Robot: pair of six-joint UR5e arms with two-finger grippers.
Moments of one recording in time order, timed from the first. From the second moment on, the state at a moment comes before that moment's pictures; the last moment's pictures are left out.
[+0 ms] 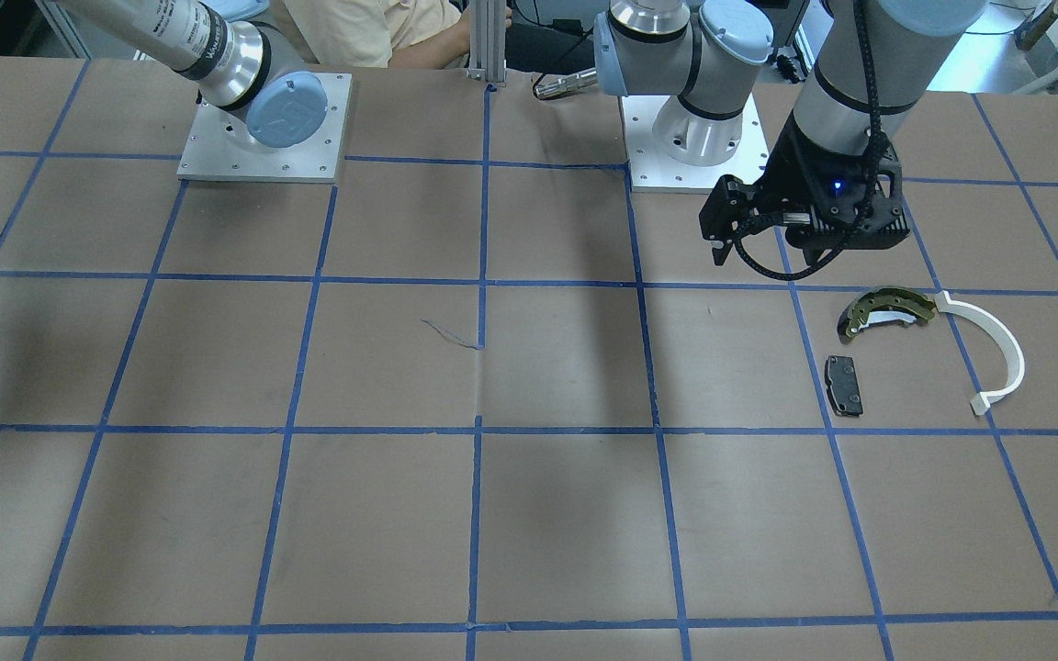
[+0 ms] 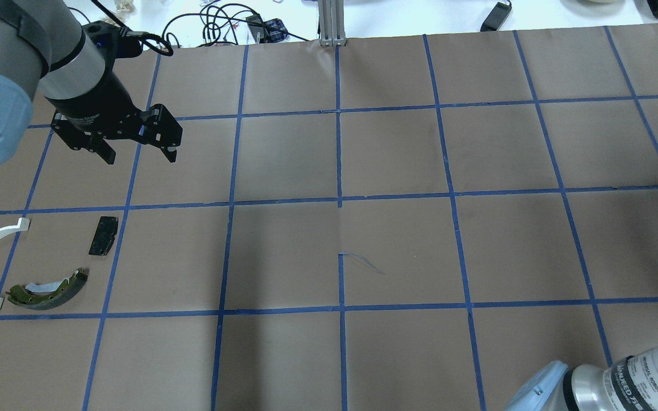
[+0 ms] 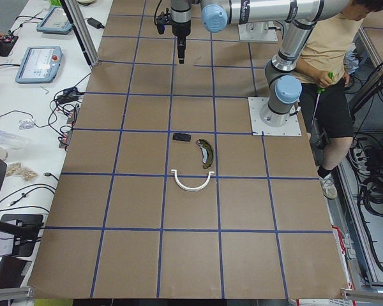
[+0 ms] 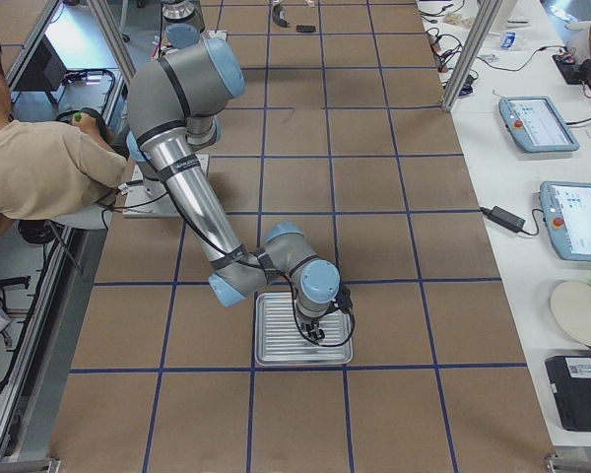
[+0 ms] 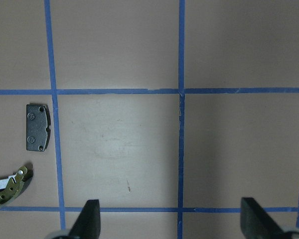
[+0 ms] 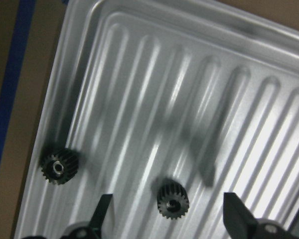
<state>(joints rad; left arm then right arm) -1.51 -1.55 -1.67 -1.50 1.60 0.06 0.58 -0.98 1.59 -2.16 -1.62 -1.33</state>
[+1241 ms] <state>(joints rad) -1.51 -1.55 -1.67 -1.50 1.60 0.06 0.58 -0.99 1.60 -2.16 -1.63 -1.31</state>
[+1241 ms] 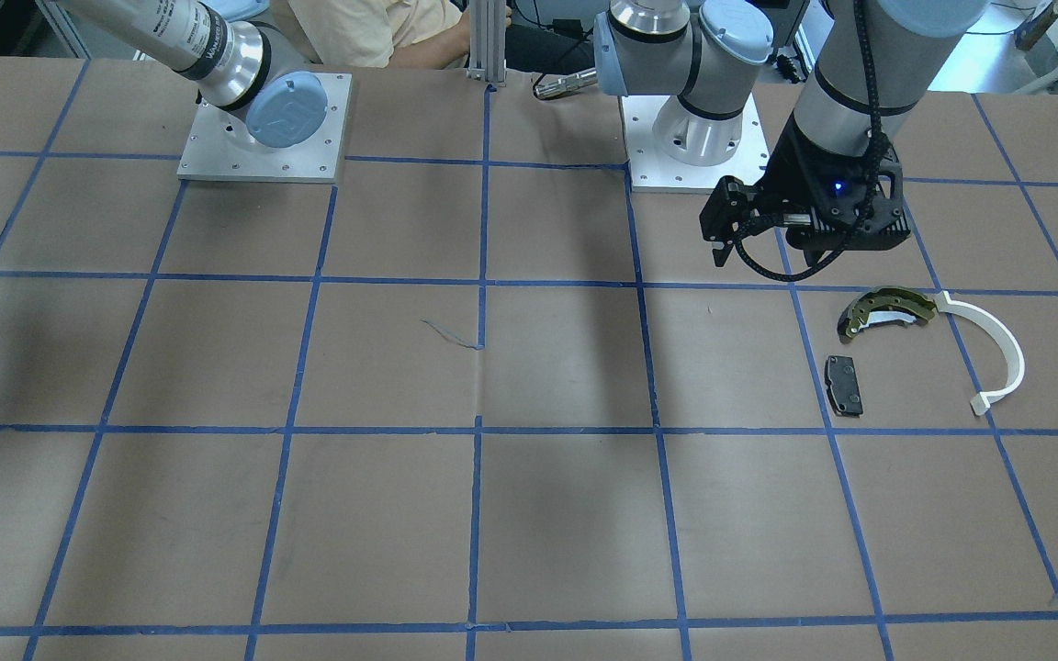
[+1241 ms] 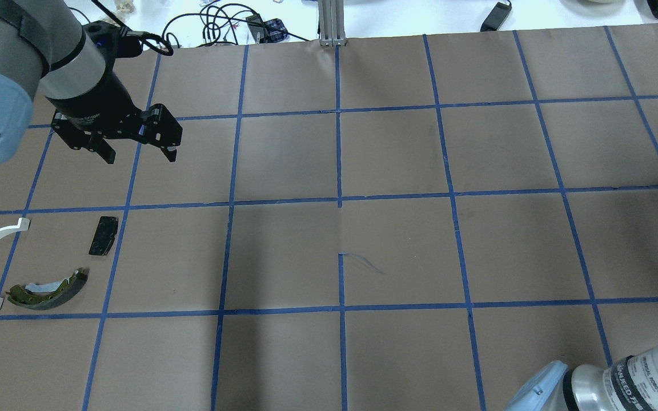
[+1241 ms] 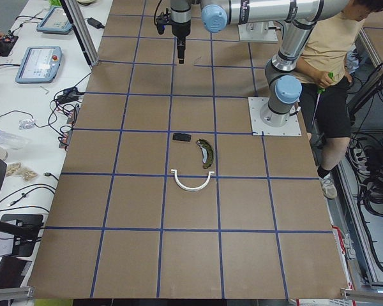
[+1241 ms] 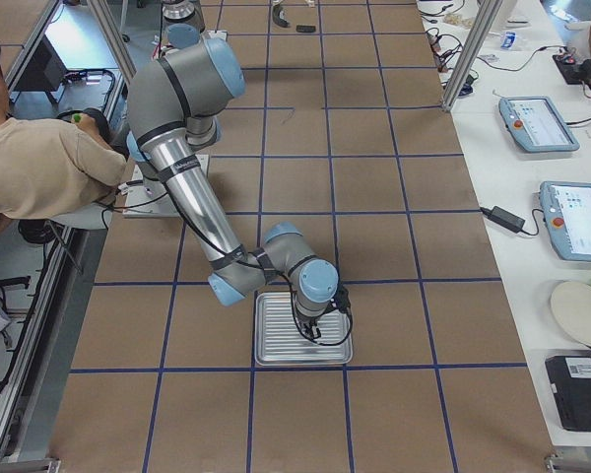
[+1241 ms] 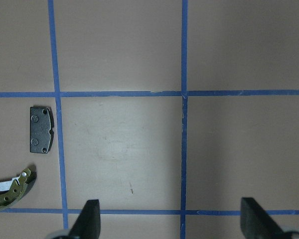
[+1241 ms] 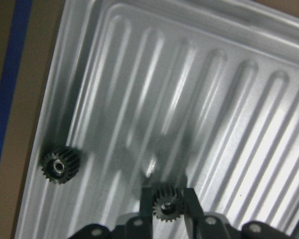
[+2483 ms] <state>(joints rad) -1.50 -1.55 -1.67 -1.50 1.60 0.06 1.47 -1.35 1.76 -1.94 -1.48 -0.04</state>
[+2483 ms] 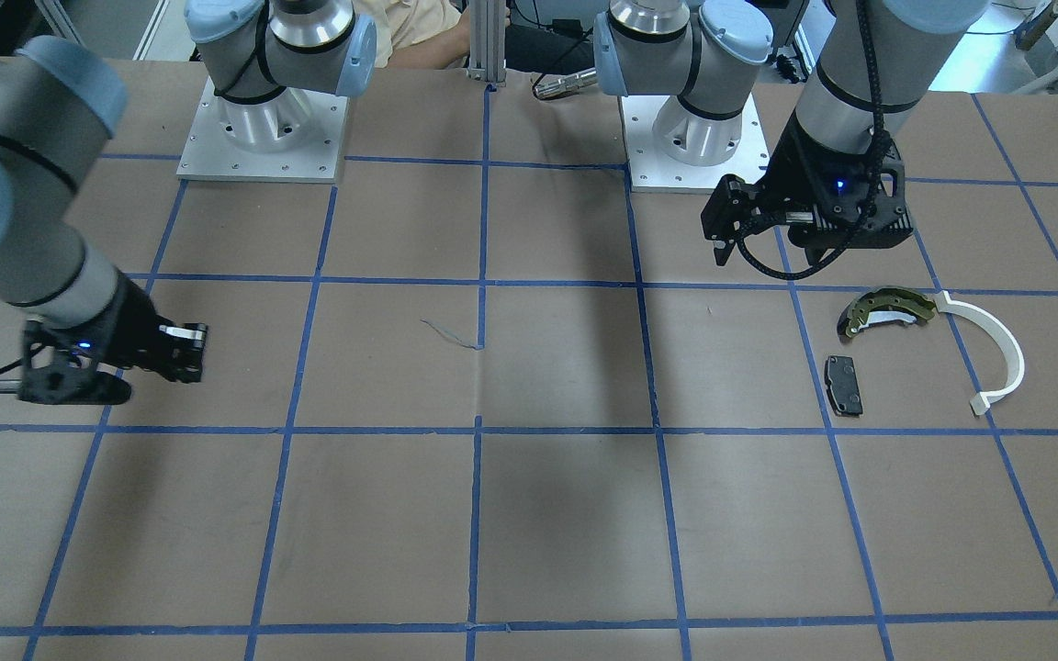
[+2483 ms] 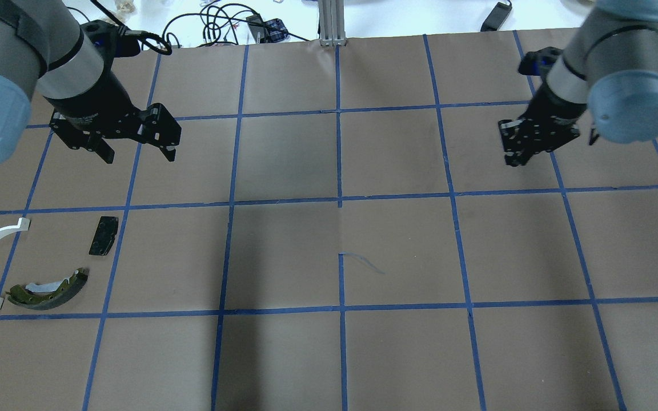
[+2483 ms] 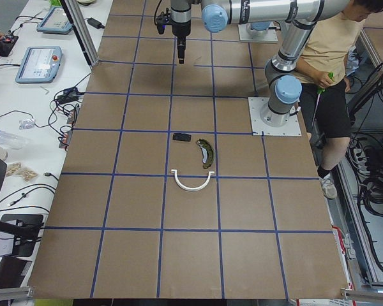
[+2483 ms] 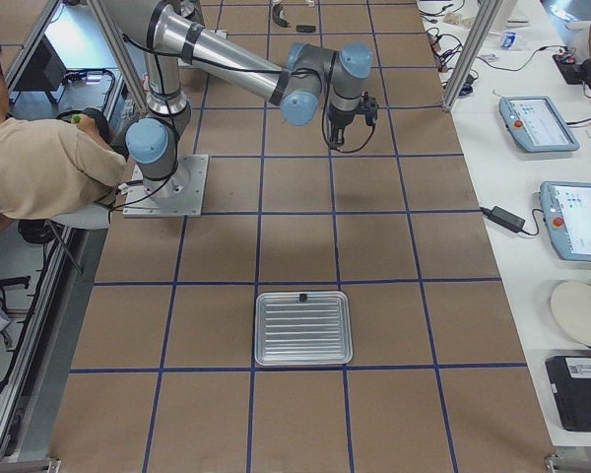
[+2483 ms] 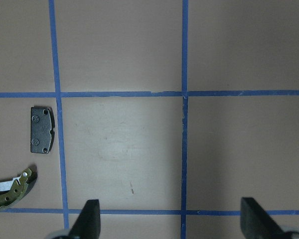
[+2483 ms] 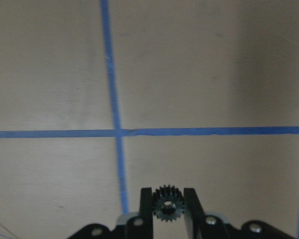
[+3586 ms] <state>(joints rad) -1.48 -1.55 -1.66 -1.50 1.60 0.06 1.98 -1.10 1.75 -2.29 -1.49 0.65</state>
